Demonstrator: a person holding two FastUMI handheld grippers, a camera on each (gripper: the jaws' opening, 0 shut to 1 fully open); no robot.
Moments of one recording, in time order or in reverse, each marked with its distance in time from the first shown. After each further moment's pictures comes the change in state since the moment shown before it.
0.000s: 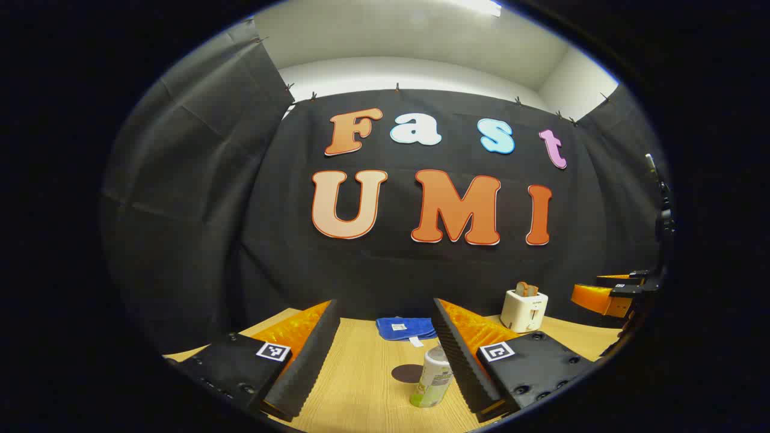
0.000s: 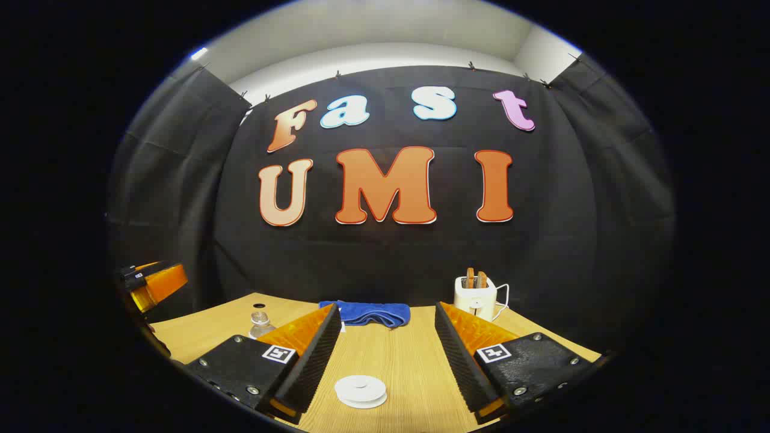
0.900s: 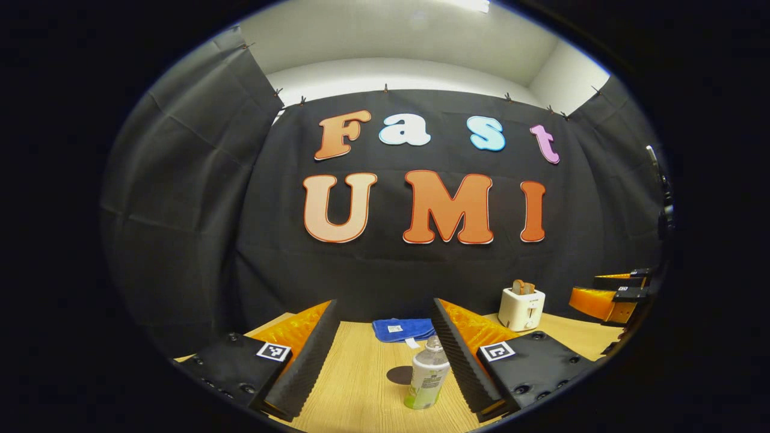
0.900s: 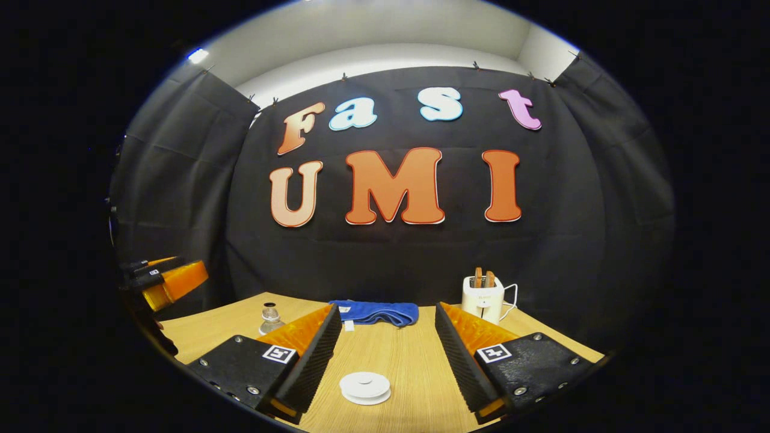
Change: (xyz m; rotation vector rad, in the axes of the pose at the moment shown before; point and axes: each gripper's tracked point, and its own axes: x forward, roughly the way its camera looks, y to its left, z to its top) left arm 0.001 -0.025 0.010 0.024 -0.020 -0.026; right arm -0.008 -0.003 -0.005 0.009 0.004 0.054
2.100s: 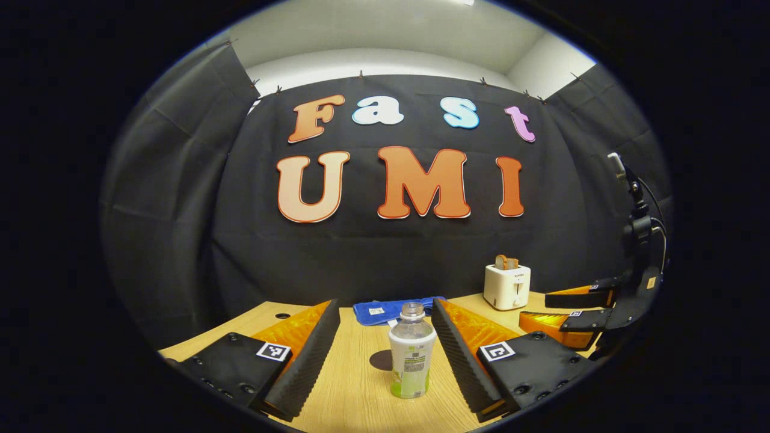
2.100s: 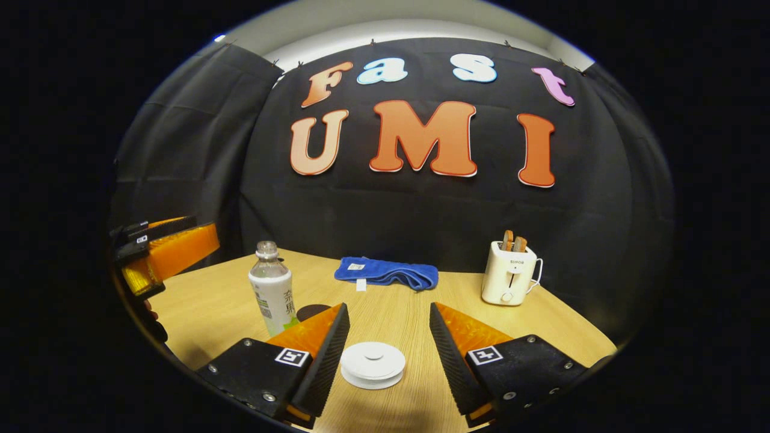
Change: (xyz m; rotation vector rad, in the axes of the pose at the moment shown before) left arm 0.005 -0.036 -0.073 0.047 0.070 -0.102; right arm 0.039 0.036 -0.119 -0.093 0.196 0.109
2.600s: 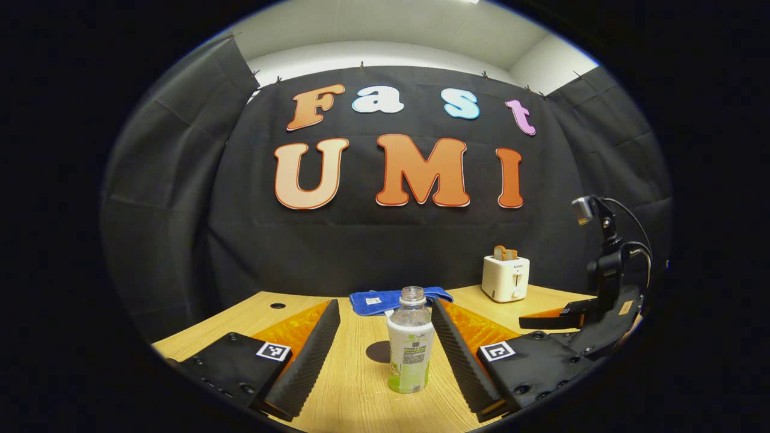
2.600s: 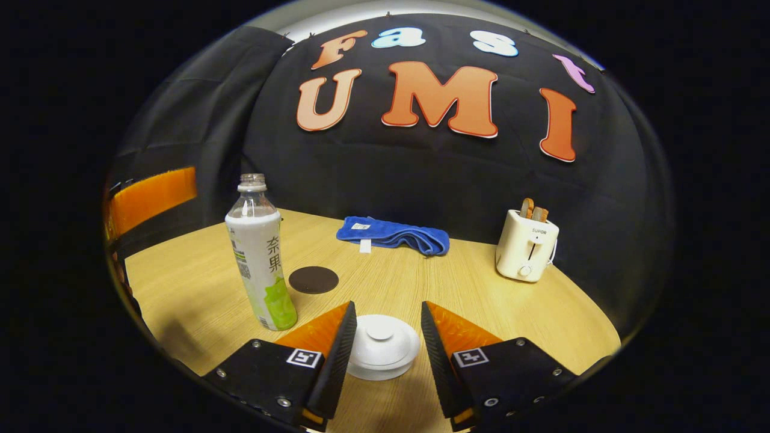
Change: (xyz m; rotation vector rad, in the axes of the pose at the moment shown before) left arm 0.001 -0.002 -0.018 -0.015 0.046 -0.015; right arm 0.037 0.018 -0.060 -0.052 0.140 0.037
